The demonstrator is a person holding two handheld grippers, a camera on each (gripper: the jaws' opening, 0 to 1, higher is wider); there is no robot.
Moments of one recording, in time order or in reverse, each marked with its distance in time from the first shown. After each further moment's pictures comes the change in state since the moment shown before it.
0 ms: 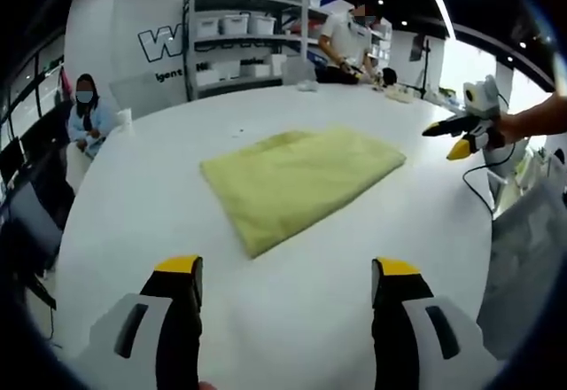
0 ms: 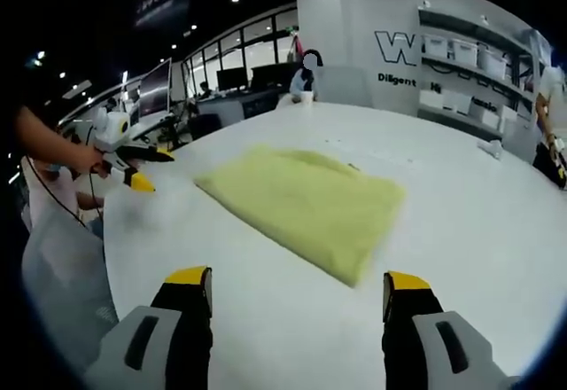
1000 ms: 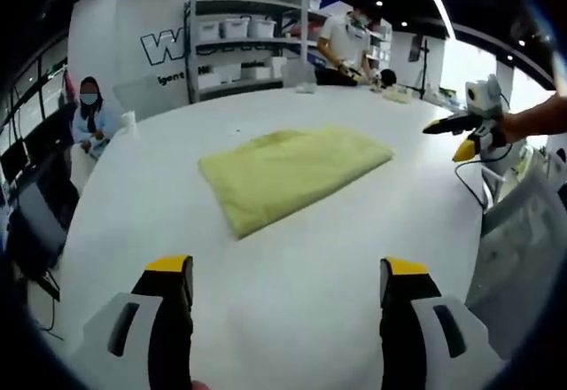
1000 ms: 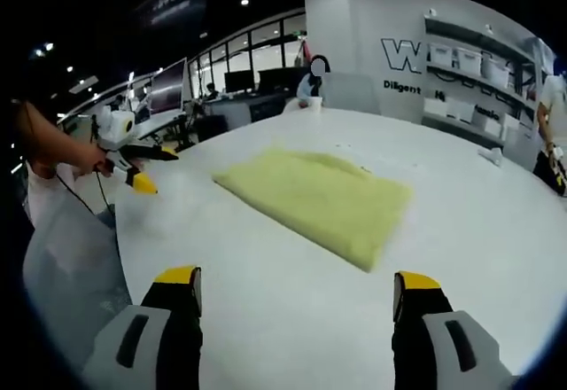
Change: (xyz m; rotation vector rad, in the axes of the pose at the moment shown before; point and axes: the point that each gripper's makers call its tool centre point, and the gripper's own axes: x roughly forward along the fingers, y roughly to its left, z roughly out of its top) left arm -0.030 -0.022 -0.013 0.006 -0.013 0.017; right arm -0.027 0.031 -0.009 -0.039 -0.025 0.012
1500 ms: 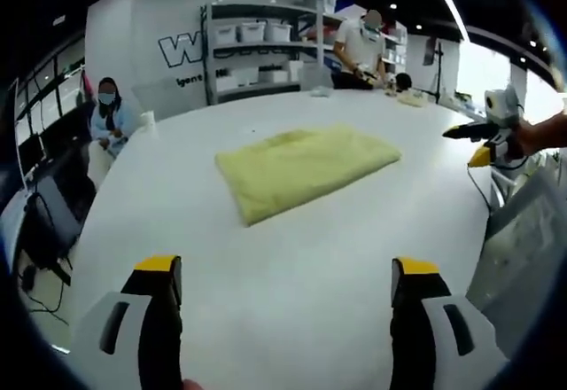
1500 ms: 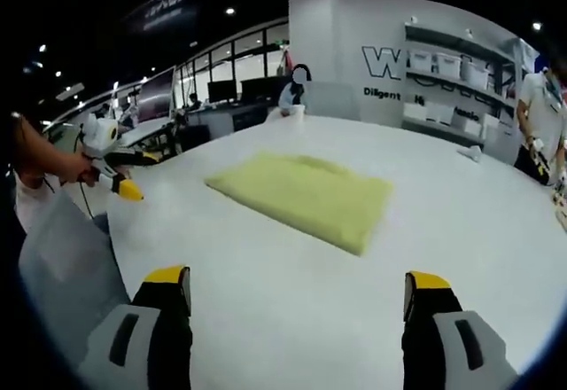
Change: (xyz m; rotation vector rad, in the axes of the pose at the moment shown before) left arm -0.023 -0.004 -0.014 -0.026 -0.020 0.094; right arm -0.023 0.002 -0.017 0.048 -0.054 -0.097
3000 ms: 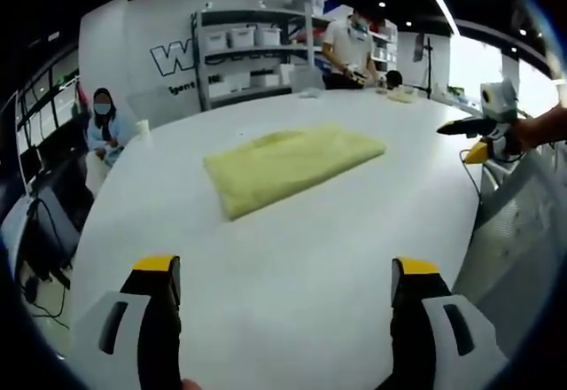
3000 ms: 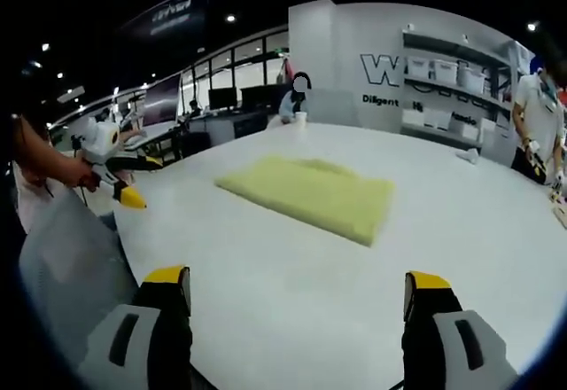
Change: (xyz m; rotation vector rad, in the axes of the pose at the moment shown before) left arm -0.009 -0.024 -0.003 0.053 -0.019 -0.015; right arm -0.015 0.020 -0.007 -0.004 -0.039 -0.003
